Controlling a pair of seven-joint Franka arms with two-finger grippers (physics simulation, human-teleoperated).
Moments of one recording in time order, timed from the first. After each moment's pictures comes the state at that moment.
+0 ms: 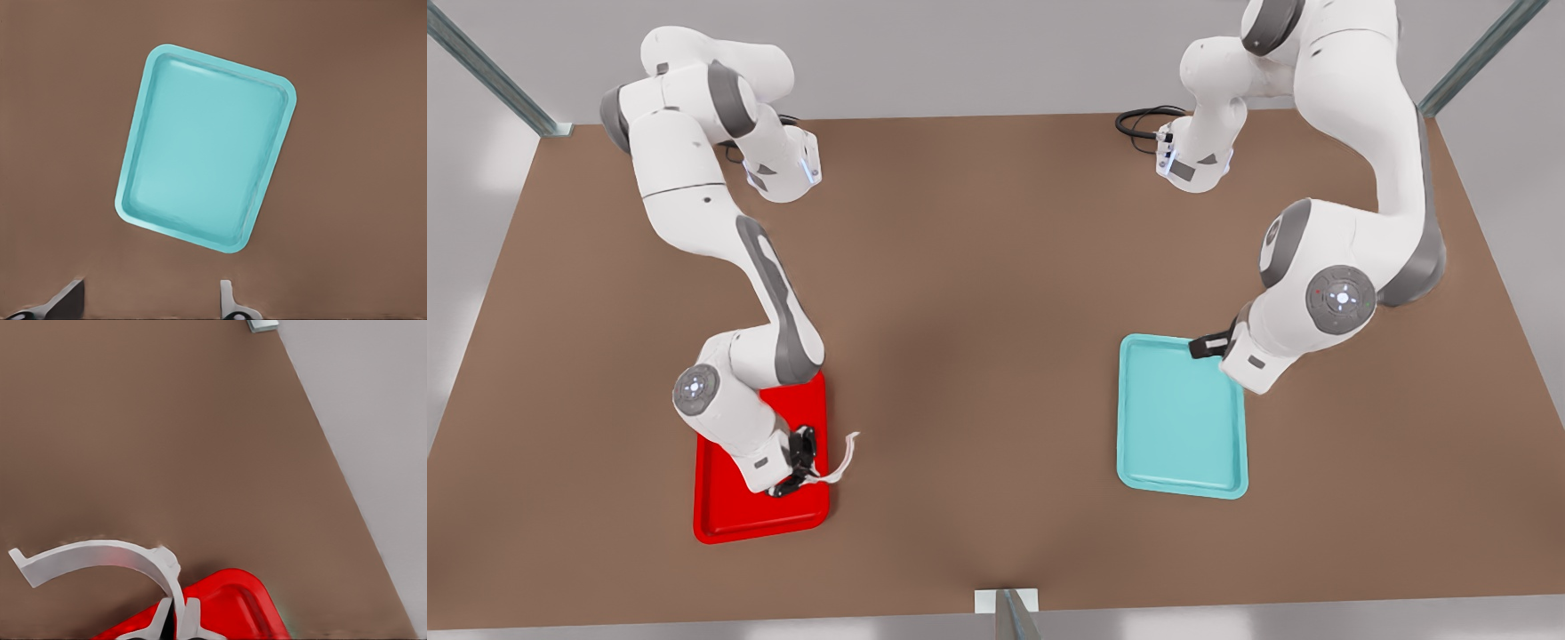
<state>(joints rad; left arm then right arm) -0.07 0.37 -0.22 -1.39 0.09 1.51 -0.45 0.16 0.70 0.04 -1.46 0.20 2.41 -1.19</state>
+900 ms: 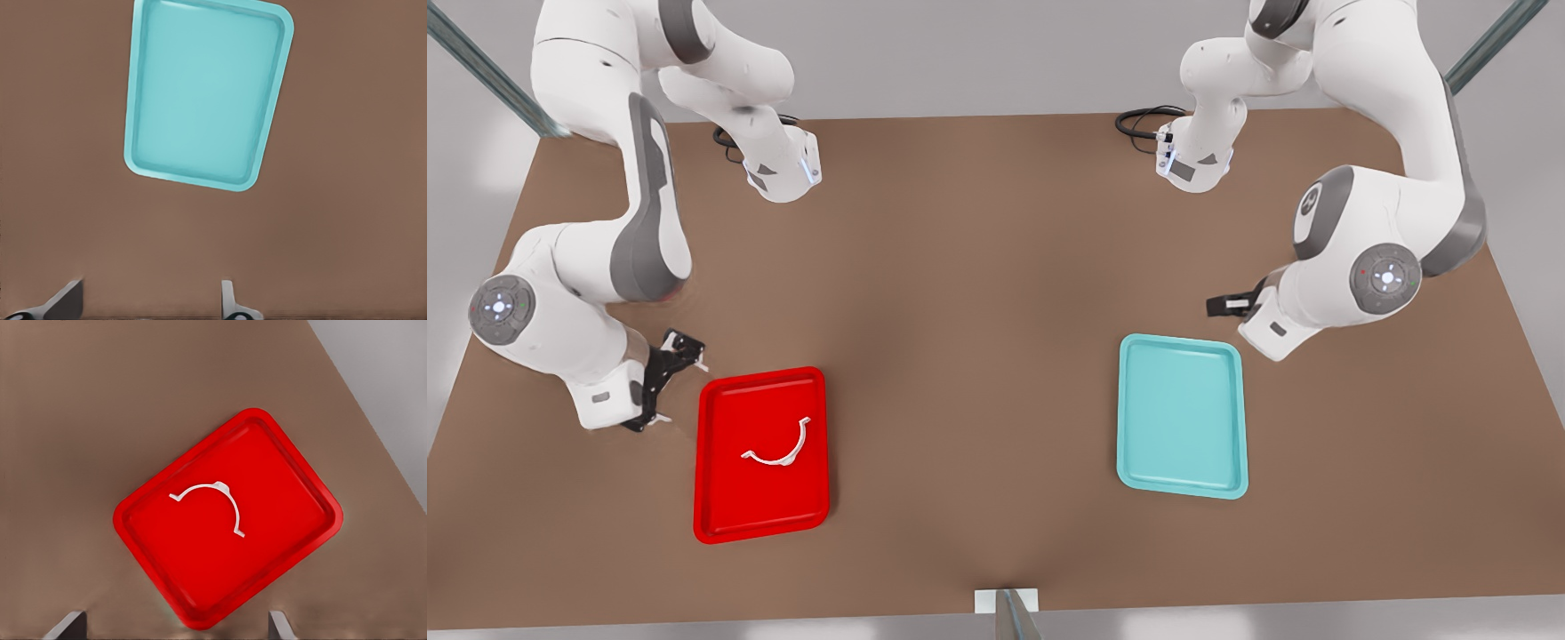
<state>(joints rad) -0.03 0.33 -0.24 -1.32 0.01 1.32 -0.30 0.05 0.26 0.00 -1.47 0.03 1.71 -0.96</state>
